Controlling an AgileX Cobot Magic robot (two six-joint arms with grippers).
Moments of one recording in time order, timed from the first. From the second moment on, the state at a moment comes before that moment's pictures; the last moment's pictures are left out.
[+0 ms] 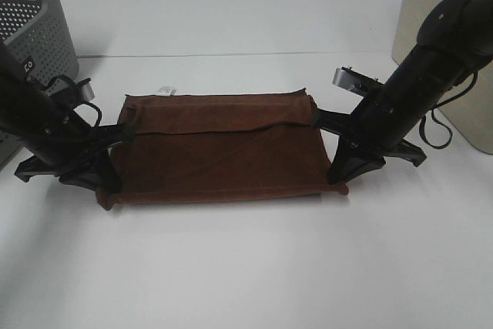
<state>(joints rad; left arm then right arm) -0.16 2.01 -1.07 -0.69 0.68 0.30 0.18 2.06 -1.21 0.55 0.82 -0.26</state>
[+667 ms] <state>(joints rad) -0.16 2.01 -1.34 -0.60 0.54 0.13 0.18 2.13 -1.61 0.53 0.81 -0.25</state>
